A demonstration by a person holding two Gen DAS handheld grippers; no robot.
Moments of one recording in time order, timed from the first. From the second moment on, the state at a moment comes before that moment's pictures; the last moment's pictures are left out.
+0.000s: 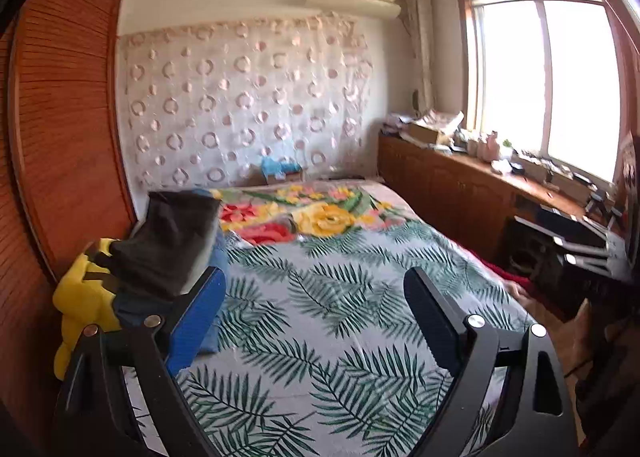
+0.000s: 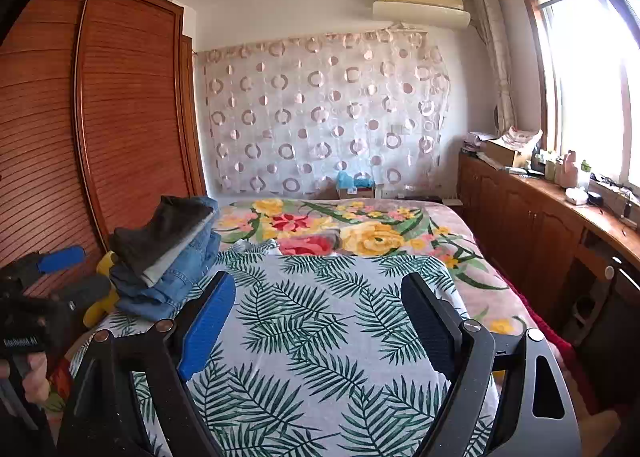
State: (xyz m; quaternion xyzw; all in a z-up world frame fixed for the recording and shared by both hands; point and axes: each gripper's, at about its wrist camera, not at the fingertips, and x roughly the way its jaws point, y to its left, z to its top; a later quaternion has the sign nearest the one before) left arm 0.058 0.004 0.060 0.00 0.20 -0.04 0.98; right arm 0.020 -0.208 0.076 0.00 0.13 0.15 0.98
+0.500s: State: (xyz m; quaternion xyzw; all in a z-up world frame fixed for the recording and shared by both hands) left arm 0.055 0.015 0.063 0.00 0.18 -0.01 0.98; right arm 0.030 -0.215 0.061 0.01 0.11 0.14 0.98
